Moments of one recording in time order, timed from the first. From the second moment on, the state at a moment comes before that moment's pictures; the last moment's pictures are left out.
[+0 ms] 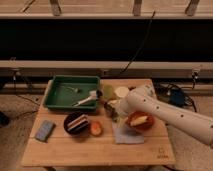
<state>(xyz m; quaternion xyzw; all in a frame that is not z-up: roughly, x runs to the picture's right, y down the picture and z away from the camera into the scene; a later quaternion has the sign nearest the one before) 0.050 0.157 0.817 -0.20 -0.24 -0.14 0.94</state>
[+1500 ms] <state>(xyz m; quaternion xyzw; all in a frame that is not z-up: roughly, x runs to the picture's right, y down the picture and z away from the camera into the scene) 0.056 0.154 0.821 -0.20 -0.26 -0.10 0.94</state>
